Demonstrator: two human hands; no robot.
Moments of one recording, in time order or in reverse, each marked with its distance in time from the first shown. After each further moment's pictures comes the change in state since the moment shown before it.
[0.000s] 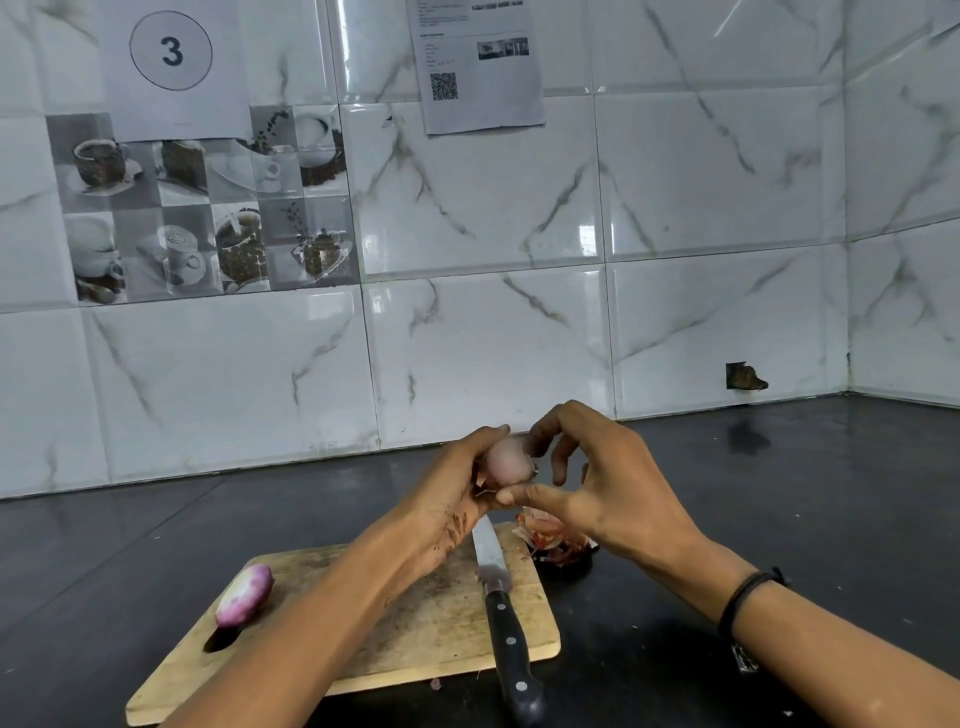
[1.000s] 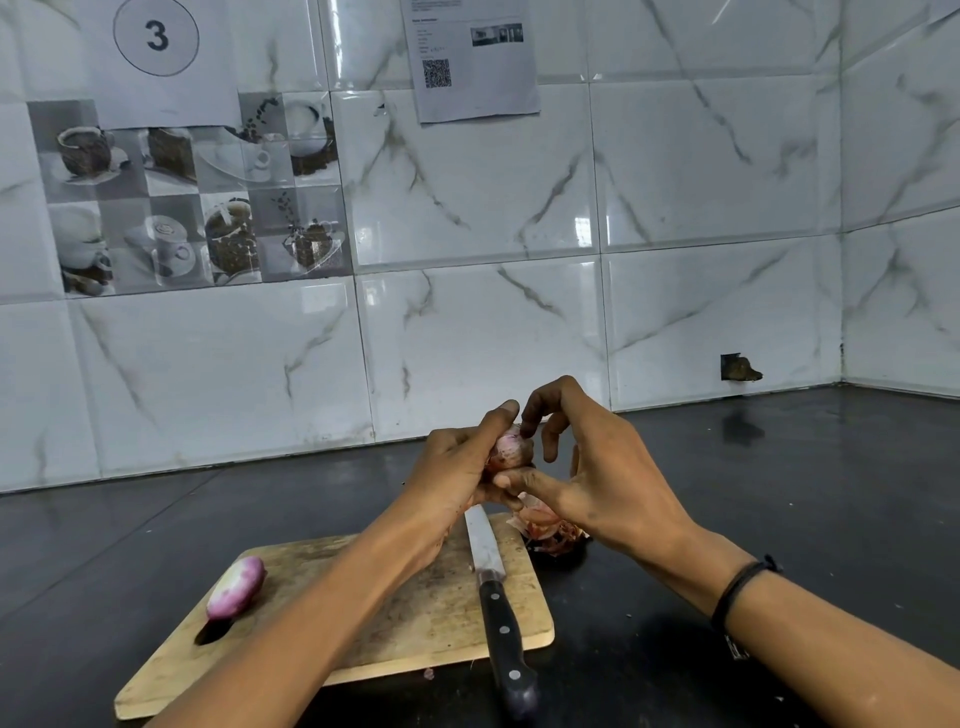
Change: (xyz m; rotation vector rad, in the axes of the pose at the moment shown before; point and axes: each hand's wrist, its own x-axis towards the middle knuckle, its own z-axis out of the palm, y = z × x) left_hand -0.005 -0.002 0.006 0.299 0.046 0.194; right_hand -0.001 0.003 0.003 -0.057 0.035 -0.115
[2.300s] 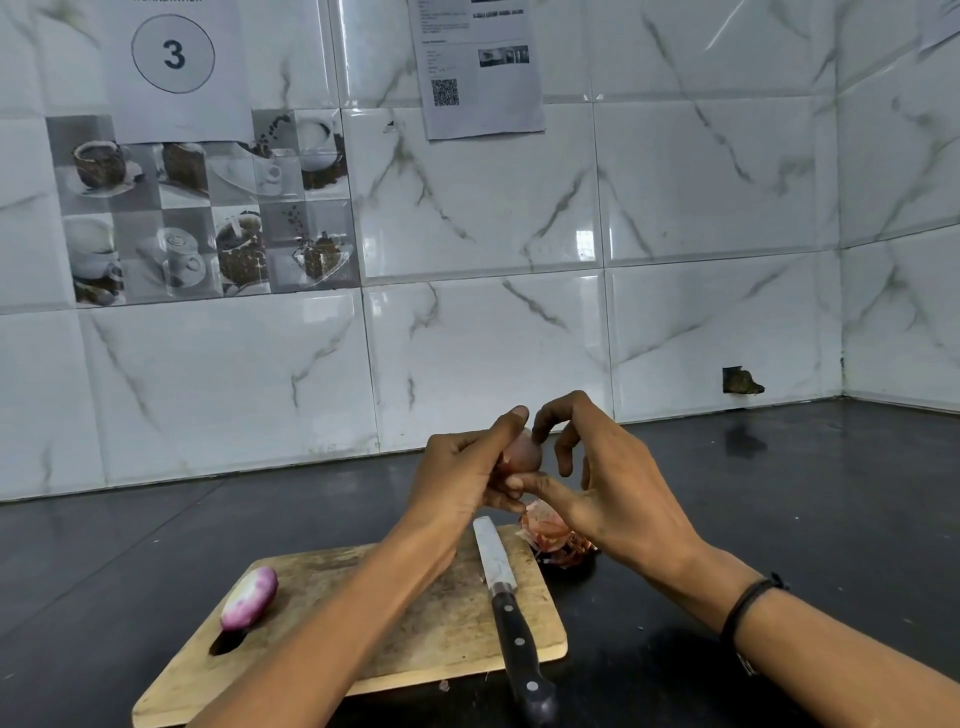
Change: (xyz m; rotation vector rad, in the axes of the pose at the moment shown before) left_hand -0.005 0.009 0.002 0.023 0.111 0.043; right_hand -0.003 -0.001 0.003 -0.047 0.056 -0.034
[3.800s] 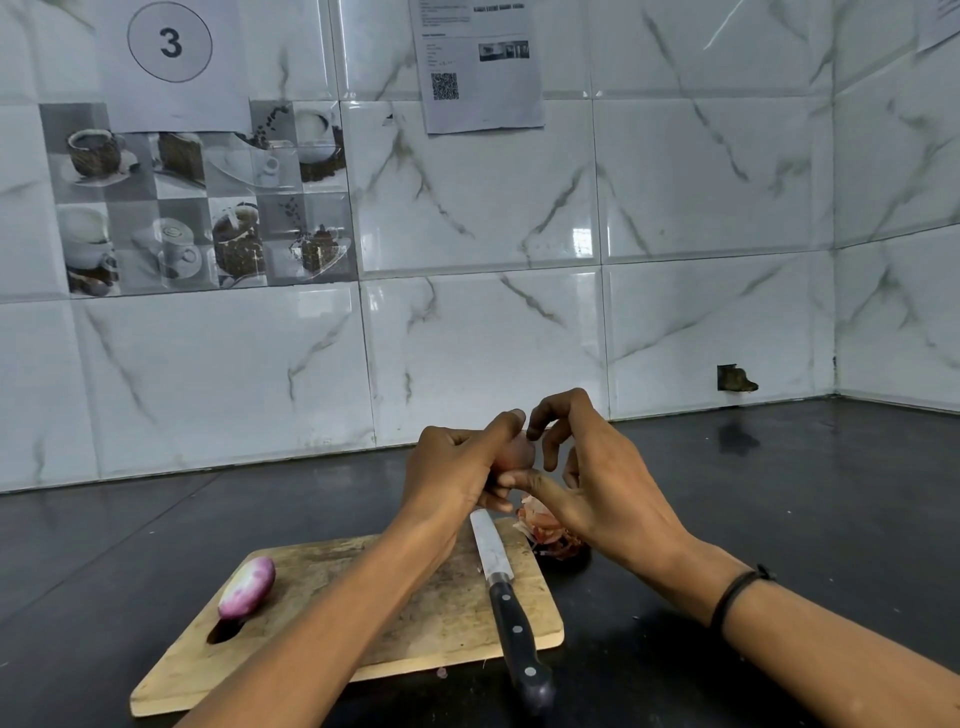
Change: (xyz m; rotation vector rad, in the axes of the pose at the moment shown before) left_hand -0.008 0.007 0.001 0.111 0.102 -0.028; right_hand -0.002 -0.004 0.004 0.040 -0.031 0.021
